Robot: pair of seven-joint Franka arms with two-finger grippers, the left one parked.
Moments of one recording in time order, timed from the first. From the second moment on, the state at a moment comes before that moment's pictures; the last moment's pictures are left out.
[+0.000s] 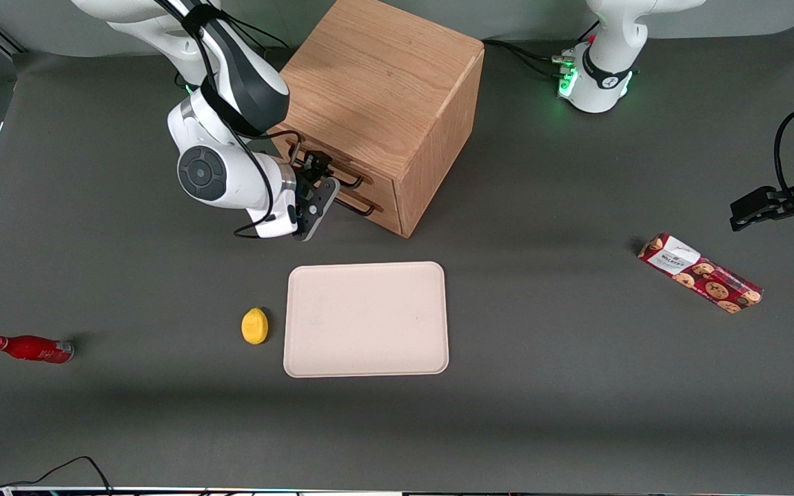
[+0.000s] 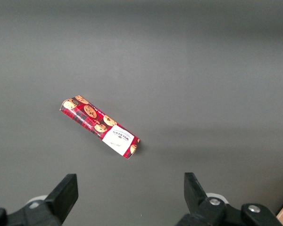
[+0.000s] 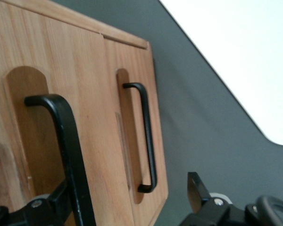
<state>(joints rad) 0.07 0.25 0.47 -1.87 0.27 1.87 -0.47</state>
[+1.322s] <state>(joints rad) 0.06 0.44 0.29 -1.58 0.16 1.84 -0.58</state>
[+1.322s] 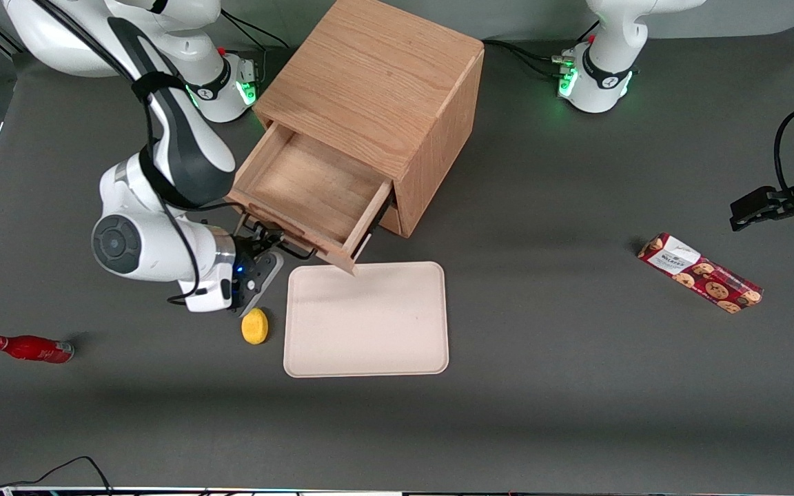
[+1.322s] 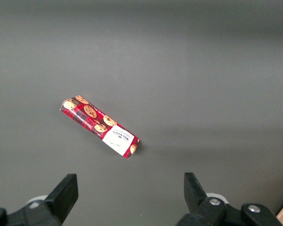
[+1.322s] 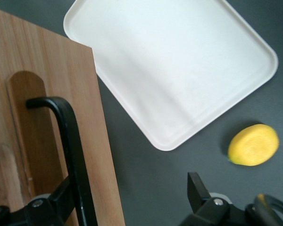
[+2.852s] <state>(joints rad) 0.06 0.41 0.19 -1.20 0.09 1.50 -0.66</state>
